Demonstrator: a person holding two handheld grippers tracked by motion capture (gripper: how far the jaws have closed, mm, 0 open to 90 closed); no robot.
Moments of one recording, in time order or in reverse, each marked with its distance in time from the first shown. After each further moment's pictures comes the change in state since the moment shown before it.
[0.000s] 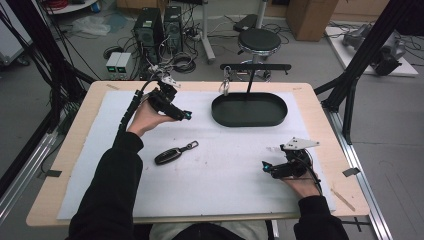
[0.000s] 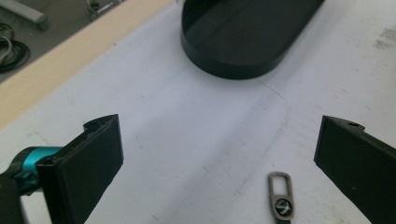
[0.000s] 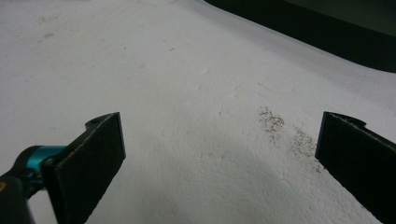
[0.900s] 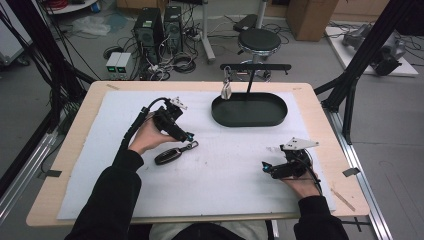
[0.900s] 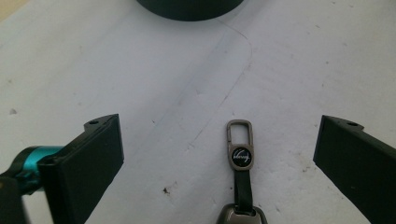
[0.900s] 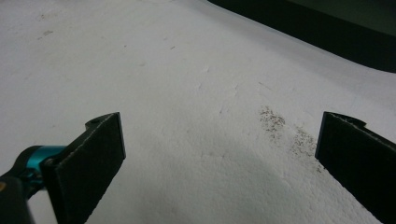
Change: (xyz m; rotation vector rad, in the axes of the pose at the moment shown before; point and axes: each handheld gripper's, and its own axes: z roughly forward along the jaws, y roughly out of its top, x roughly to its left) left arm -0.036 -0.032 0.013 0.123 -0.048 0.052; right arm 0.001 0.000 0.000 0.007 -0.003 -0.006
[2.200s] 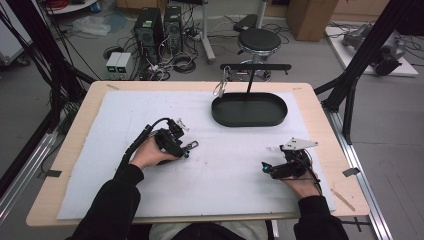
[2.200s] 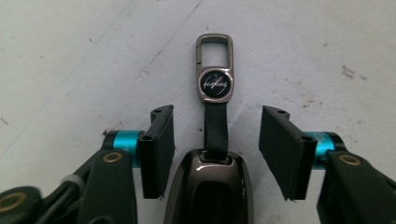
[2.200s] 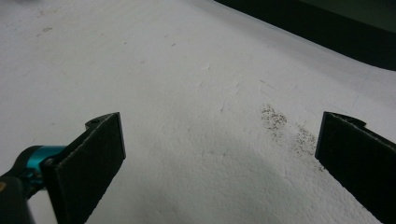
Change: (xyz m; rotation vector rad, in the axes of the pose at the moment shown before) left arm -0.021 -0.041 0.031 0.158 -0.004 0.004; right arm 0.000 0.000 0.001 0.009 0.002 -0.006
